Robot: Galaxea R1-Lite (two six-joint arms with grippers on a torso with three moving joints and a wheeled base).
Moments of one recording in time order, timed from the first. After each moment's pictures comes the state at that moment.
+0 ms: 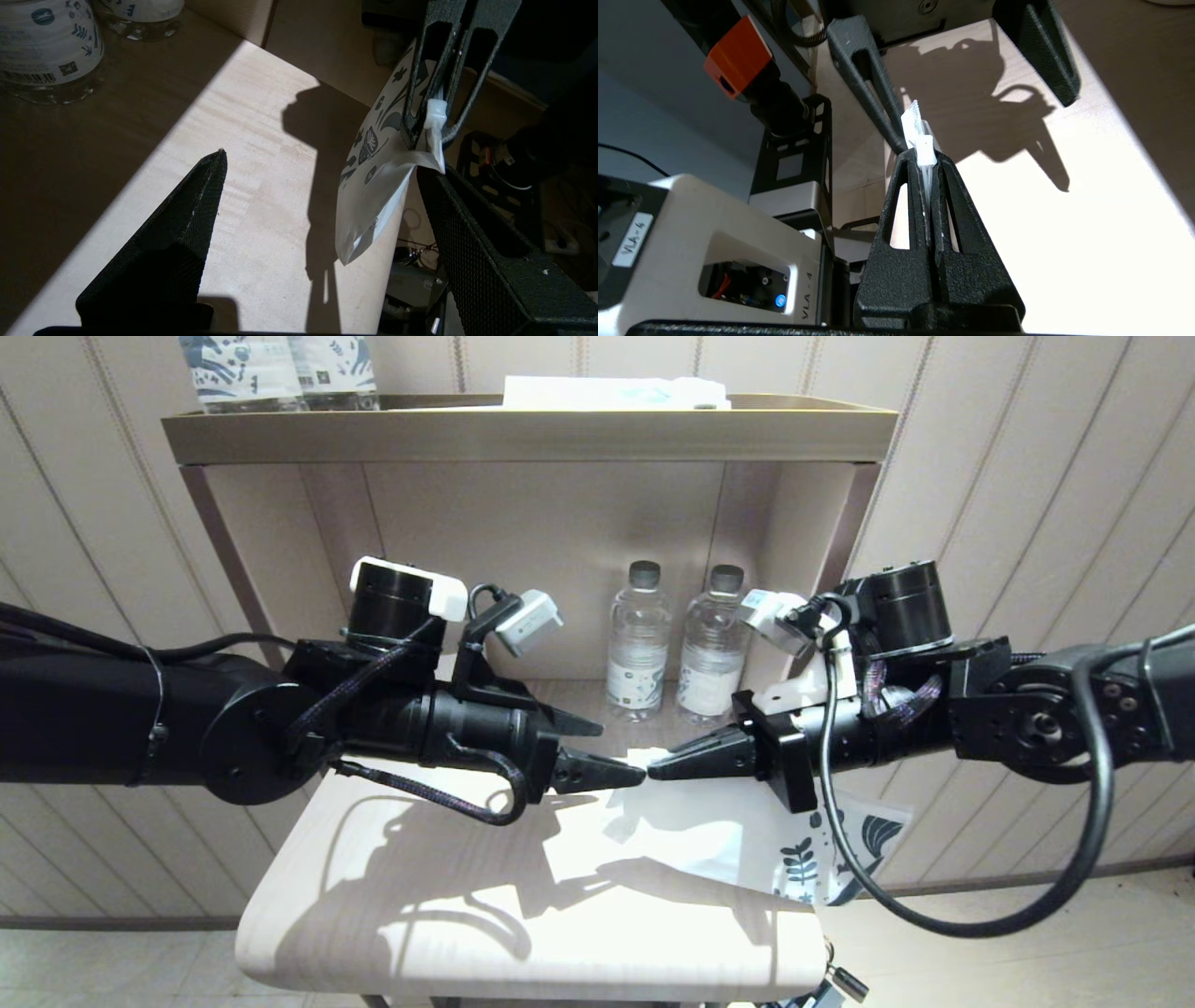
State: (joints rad) left arm -0.59 1.84 -1.18 -0.23 -0.72 0.07; right arm 0.41 1.78 -1.18 -0.14 1.08 -0.19
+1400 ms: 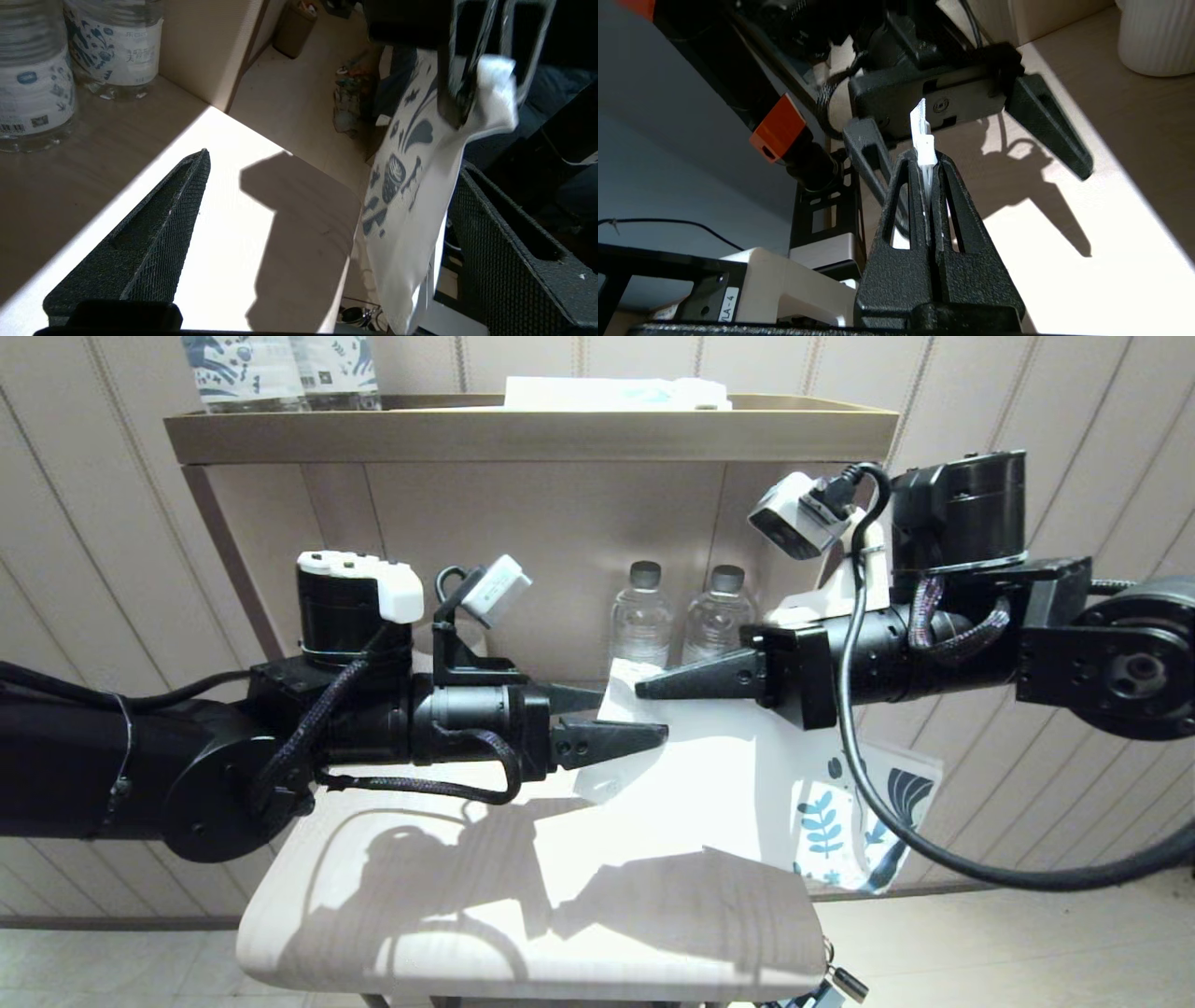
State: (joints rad) left arm -0.60 1.80 -1.03 -0.62 -0.75 -0.23; right arm 0.46 1.69 -1.31 -0.14 1.03 0.10
